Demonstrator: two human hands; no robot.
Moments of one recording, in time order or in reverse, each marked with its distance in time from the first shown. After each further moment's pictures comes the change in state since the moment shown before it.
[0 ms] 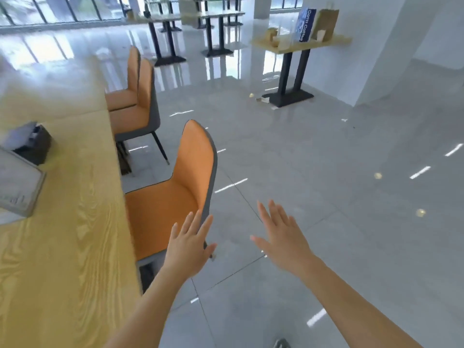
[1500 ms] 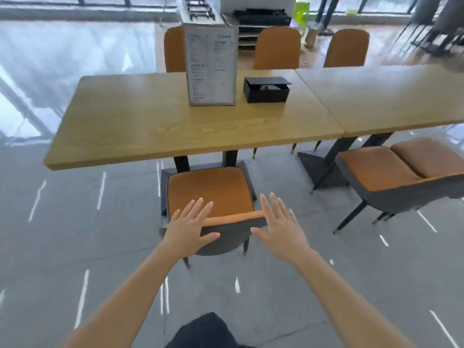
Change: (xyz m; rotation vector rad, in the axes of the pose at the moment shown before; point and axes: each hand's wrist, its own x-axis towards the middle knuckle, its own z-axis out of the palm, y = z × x) left_hand 0.483 0.019 -0.082 -0.587 0.216 -1.736; right_hand 0.711 -0.036 -0.124 -0.475 -0.582 -1.660
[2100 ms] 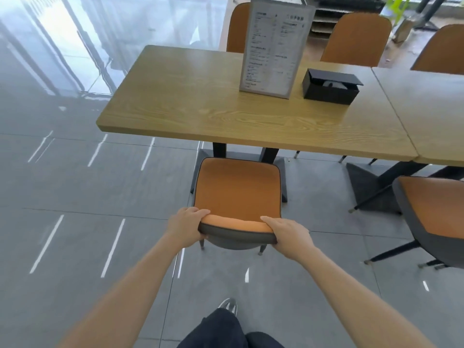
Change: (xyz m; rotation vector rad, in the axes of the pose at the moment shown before) left_hand 0.013 -0.038 0.028 -0.189 -0.021 -0.322; right_hand 0.093 0.031 0.036 -0.242 -0.198 -0.326
